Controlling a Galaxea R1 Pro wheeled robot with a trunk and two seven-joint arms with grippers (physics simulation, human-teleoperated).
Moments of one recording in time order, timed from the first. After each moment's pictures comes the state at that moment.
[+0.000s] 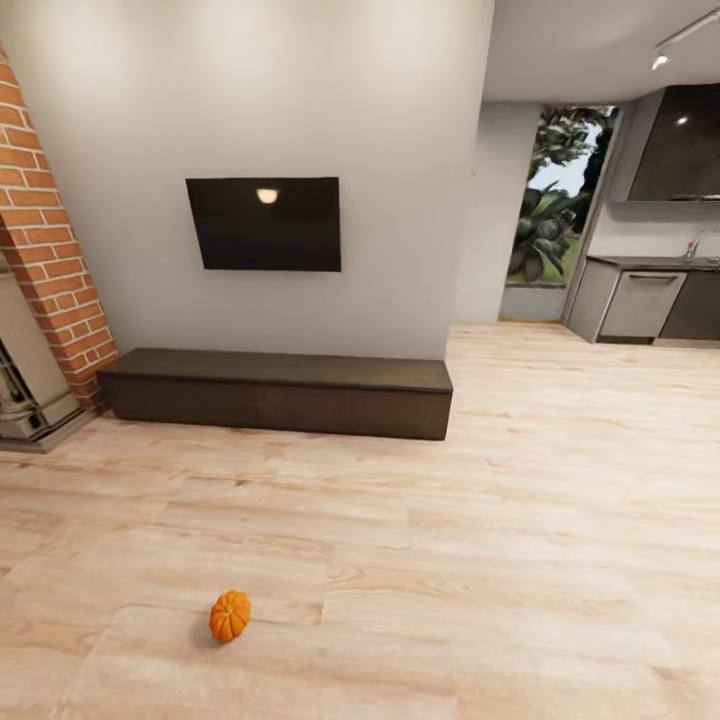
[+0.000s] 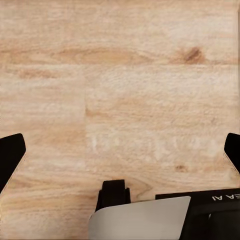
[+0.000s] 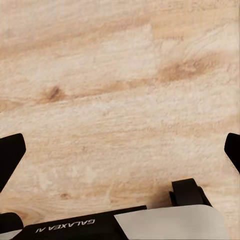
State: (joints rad) left arm -0.24 -0.01 -0.09 -0.35 0.00 0.13 0.01; right arm -0.17 0.03 -0.04 -0.48 -0.24 0.14 0.00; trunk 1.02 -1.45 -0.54
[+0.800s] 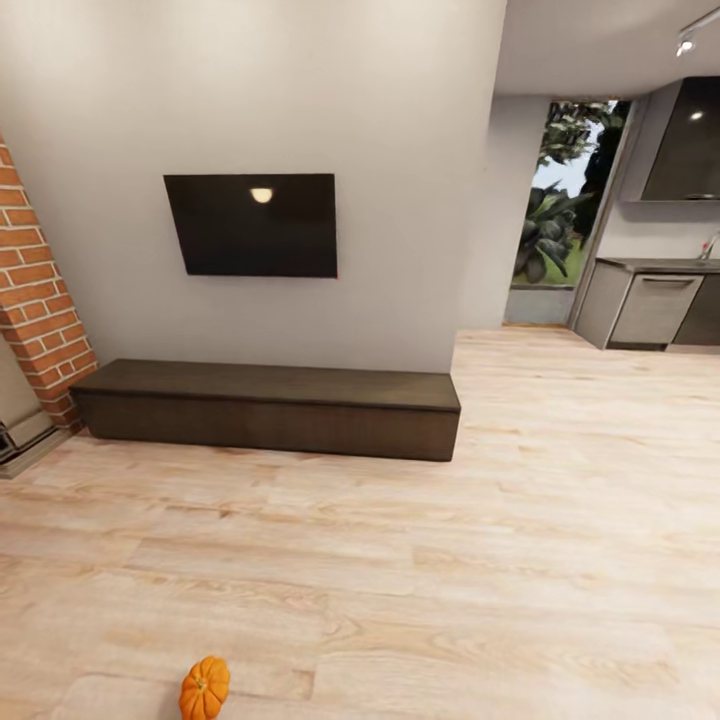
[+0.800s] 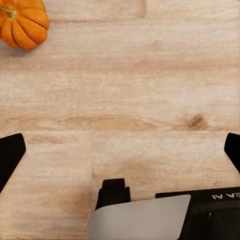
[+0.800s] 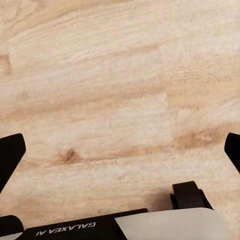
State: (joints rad) left arm -0.24 -0.01 -0.09 -0.34 0.00 0.13 0.01; right arm -0.17 0.03 -0.04 -0.48 -0.24 0.13 0.00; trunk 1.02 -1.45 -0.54
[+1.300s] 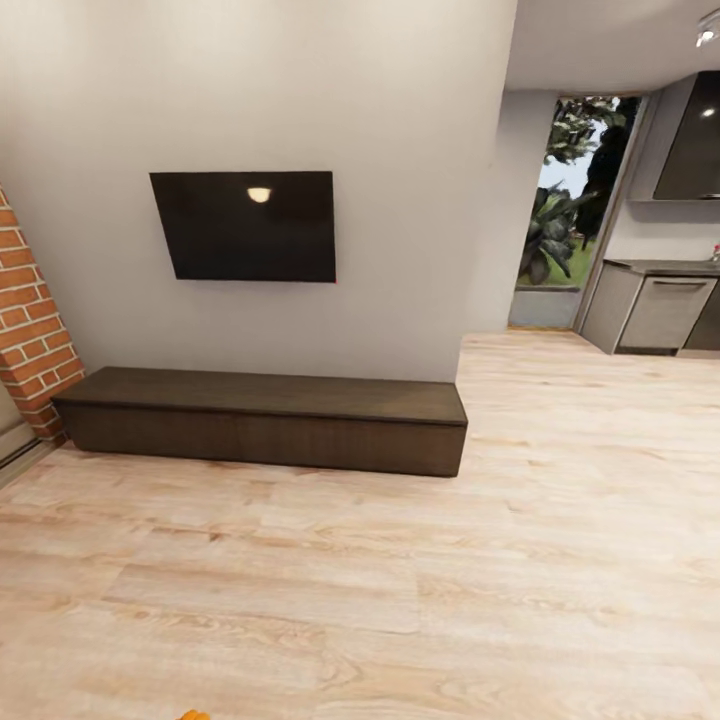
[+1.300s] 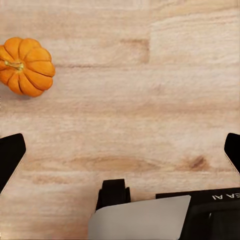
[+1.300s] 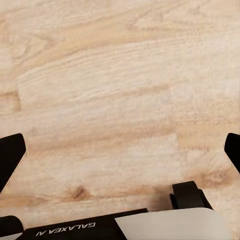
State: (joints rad) left arm -0.24 -0.01 -0.09 -0.34 0.00 0.13 0.01; right arm -0.17 0.03 -0.04 -0.48 -0.24 0.13 0.00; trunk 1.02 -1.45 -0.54
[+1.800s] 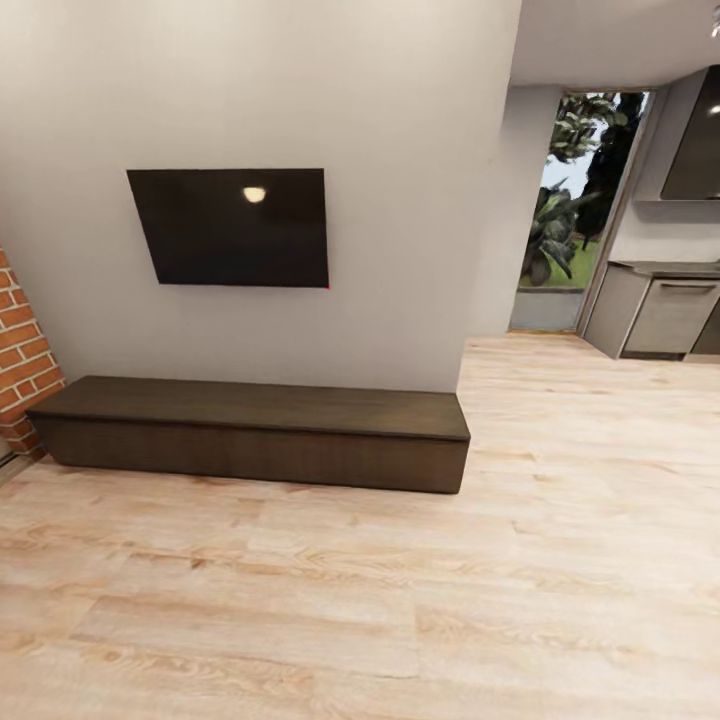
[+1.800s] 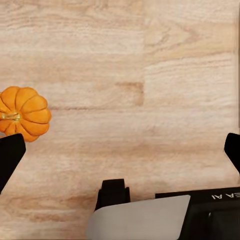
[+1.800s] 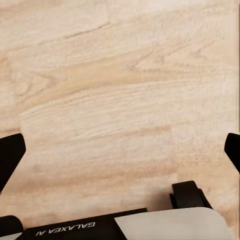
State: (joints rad) left arm -0.24 -0.01 -0.09 -0.34 0.00 0.13 0.01; right arm -0.17 0.03 -0.04 -0.48 -0.24 0.13 0.00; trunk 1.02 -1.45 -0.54
